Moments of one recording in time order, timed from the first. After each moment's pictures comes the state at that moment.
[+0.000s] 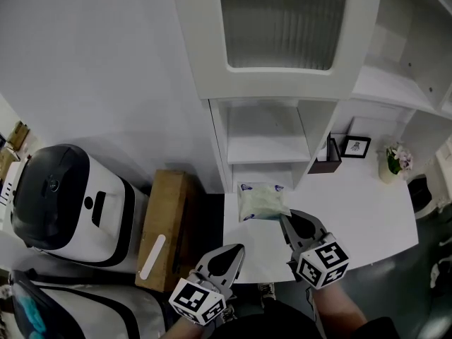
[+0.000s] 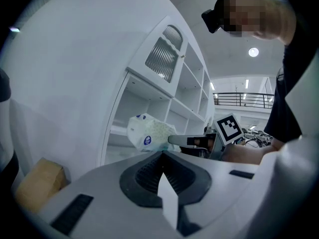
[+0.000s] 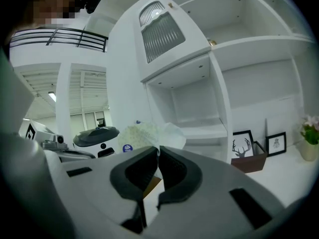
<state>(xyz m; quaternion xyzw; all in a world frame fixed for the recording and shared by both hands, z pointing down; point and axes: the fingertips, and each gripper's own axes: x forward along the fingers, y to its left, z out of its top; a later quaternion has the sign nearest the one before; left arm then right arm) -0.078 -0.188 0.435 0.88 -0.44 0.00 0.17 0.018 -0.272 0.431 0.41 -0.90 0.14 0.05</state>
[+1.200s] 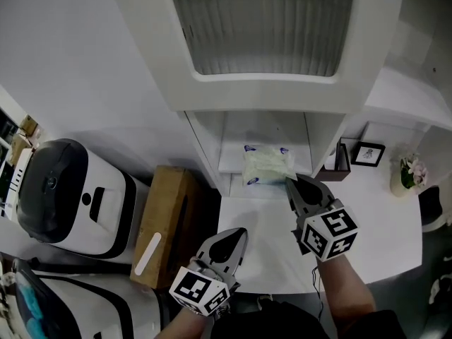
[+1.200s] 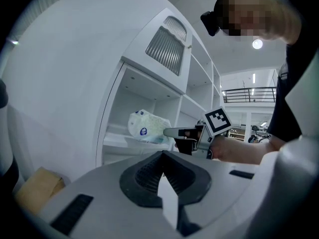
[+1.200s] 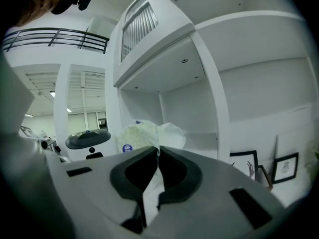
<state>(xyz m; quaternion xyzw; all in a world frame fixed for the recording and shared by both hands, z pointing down) -0.044 -0.275 0.428 0.86 -0.49 0.00 0.15 0.043 -0.402 0.409 0.40 -0.91 0.12 0.05</state>
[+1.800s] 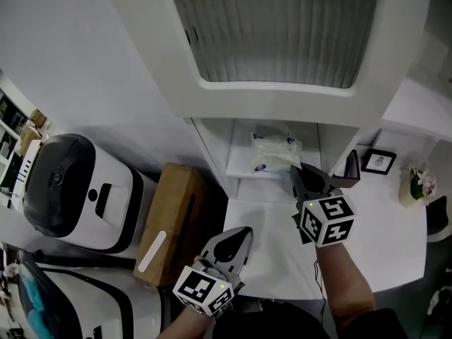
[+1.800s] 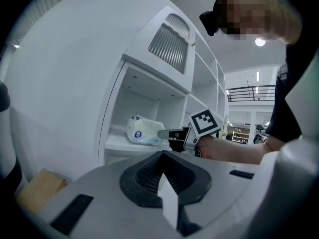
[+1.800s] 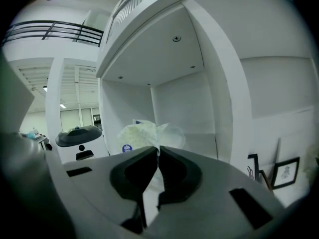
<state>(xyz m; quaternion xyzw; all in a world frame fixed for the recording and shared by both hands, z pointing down) -0.044 -0.296 0.425 0.85 -0.51 0.01 0.15 0.033 -0.457 0.424 0.42 -0.90 0.12 0.08</state>
